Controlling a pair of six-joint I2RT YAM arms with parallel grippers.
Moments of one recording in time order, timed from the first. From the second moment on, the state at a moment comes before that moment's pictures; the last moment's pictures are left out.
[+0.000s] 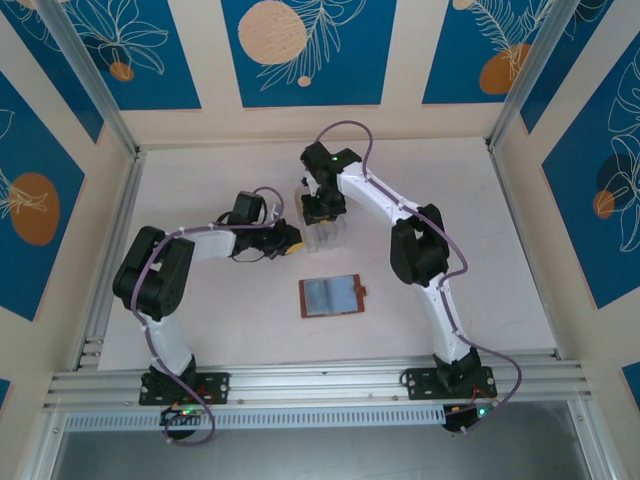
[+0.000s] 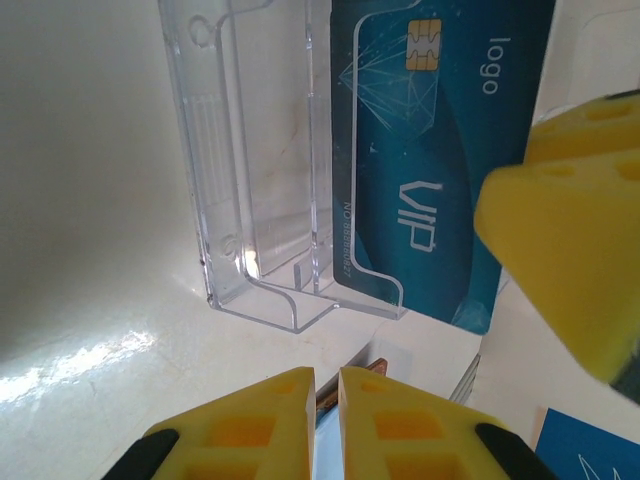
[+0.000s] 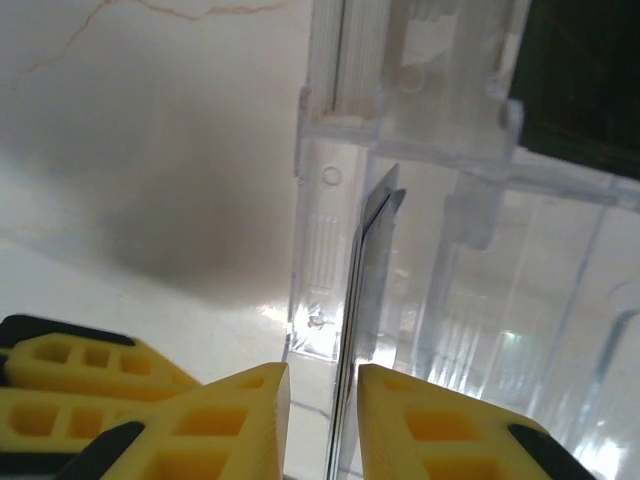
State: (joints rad) left arm -0.39 1.84 0.98 0.03 0.73 -0.90; right arm 0.59 2.31 2.15 -1.19 -0.19 0.30
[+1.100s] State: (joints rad) left arm -0.38 2.00 1.11 0.06 0.74 -0.95; right arm 0.54 2.36 2.14 -1.18 -0.39 0.32
